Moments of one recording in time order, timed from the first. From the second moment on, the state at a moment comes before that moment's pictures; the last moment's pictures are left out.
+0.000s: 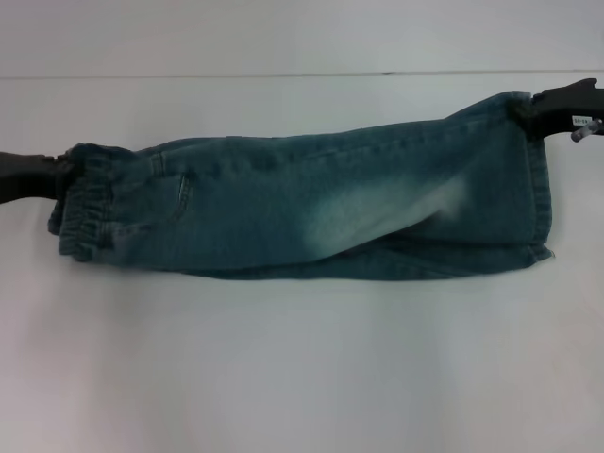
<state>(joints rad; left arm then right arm) -0.53 -2.14 0.51 0.90 2.31 1.11 -1.75 0.64 2.09 -0.81 -0.84 -2.29 -0.88 1.82</state>
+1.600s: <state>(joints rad) -0.56 -2.16 0.65 0.87 2.30 0.84 -1.74 0.64 2.09 -0.90 -0.80 -2.29 -0.76 1.83</state>
